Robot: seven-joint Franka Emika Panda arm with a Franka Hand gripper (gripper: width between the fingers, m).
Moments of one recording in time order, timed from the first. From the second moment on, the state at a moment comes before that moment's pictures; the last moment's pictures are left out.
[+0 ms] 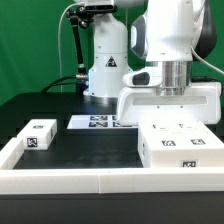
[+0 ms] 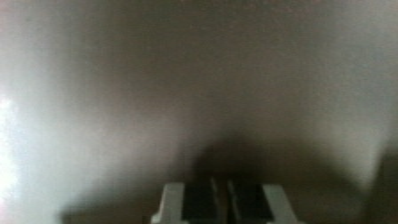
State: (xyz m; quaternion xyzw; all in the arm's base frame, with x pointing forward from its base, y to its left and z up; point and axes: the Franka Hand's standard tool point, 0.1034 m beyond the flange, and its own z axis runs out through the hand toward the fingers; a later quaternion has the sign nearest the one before) arm 0.496 0.085 0.004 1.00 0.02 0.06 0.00
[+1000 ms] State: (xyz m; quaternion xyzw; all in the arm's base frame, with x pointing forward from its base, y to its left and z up) arm 0.502 0.088 0.039 1.00 0.02 0.05 0.00
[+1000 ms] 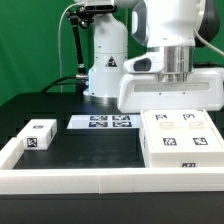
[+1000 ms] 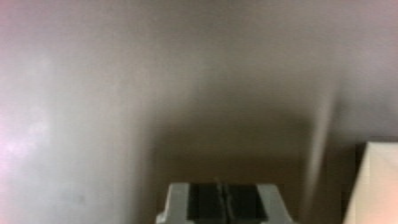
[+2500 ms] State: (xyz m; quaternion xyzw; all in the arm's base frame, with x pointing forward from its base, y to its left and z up) arm 0.508 0.091 0.075 1.00 0.02 0.02 -0.01
